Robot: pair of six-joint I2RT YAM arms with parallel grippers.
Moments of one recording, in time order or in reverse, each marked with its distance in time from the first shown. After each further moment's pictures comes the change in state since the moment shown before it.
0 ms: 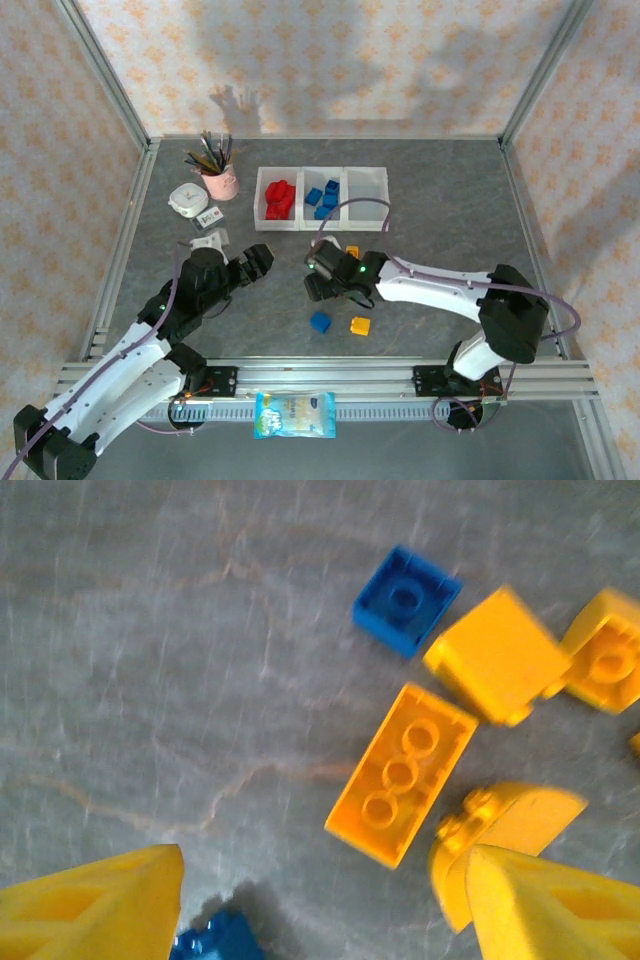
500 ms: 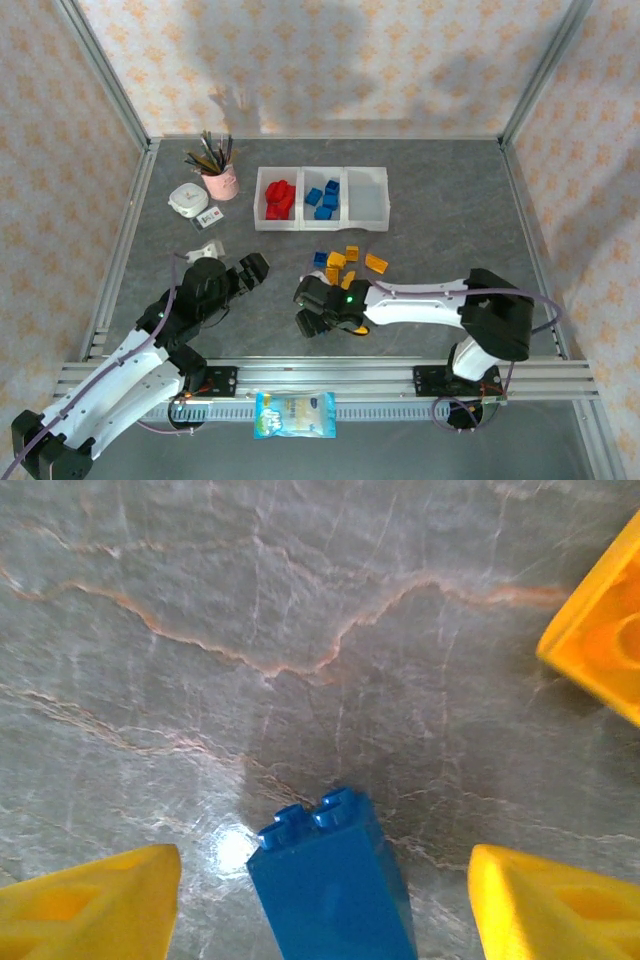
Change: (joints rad) left arm -0.024 -0.059 -0.049 -0.087 -0.063 -0.077; right arm 0.159 0.076 -0.087 0.072 -0.077 0.096
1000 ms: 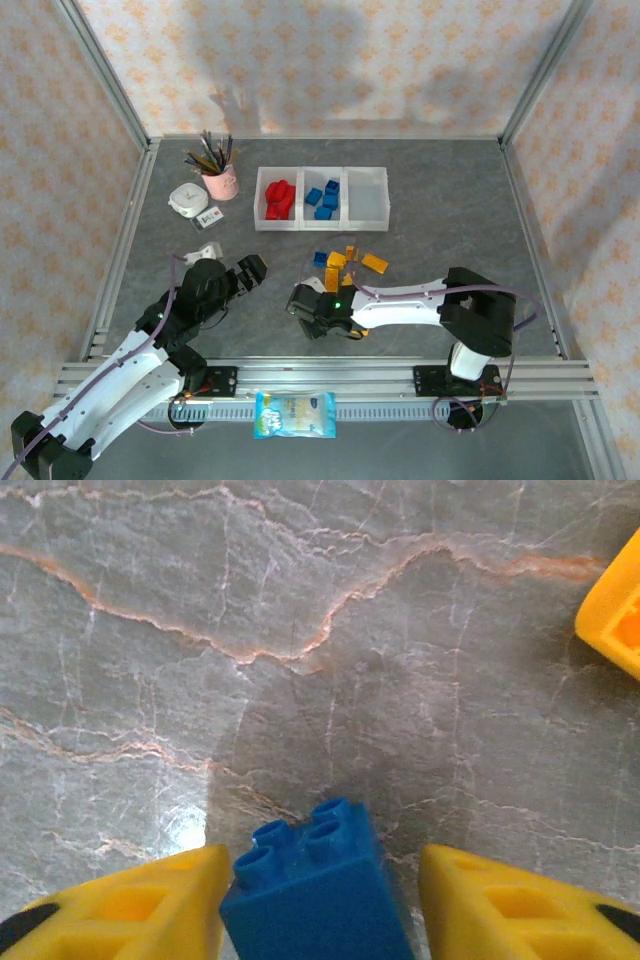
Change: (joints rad) left arm 0.000 -0.004 0.000 -0.029 -0.022 -0.008; right arm 0.034 0.079 0.034 -0.021 0.069 0.016
